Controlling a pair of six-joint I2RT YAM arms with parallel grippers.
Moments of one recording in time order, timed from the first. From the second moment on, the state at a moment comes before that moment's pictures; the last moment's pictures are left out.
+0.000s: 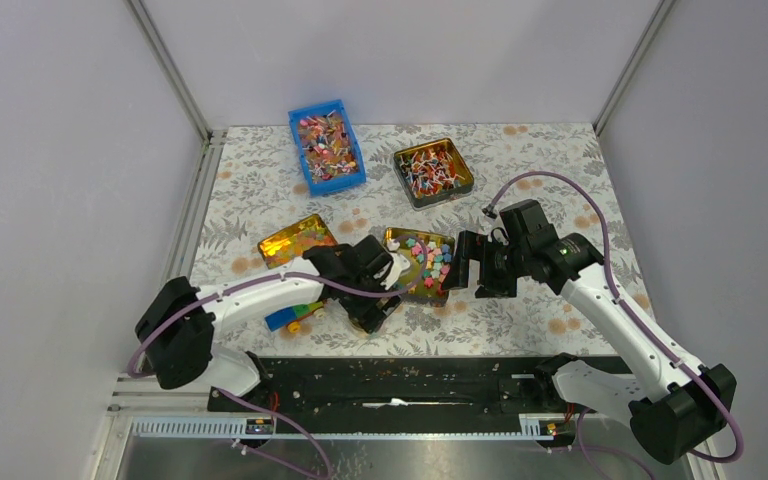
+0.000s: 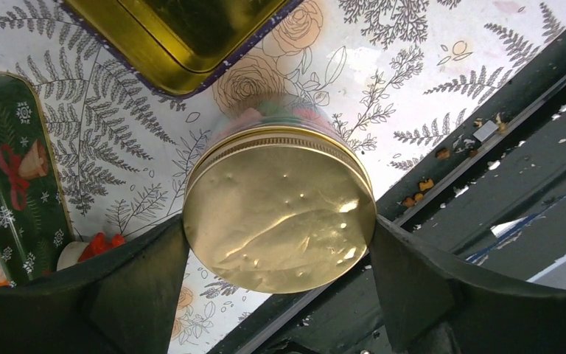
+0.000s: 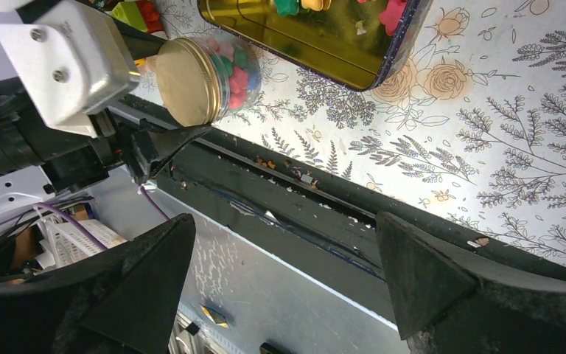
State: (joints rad) left arm -0.92 1.43 0.96 -0.73 0.08 -0.08; right arm 0.48 1.06 0.98 -0.91 -0.39 0.61
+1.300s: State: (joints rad) left arm -1.04 1.19 0.88 -0.64 -0.05 -0.19; right arm 0.47 1.00 0.95 -0.91 -0.38 0.61
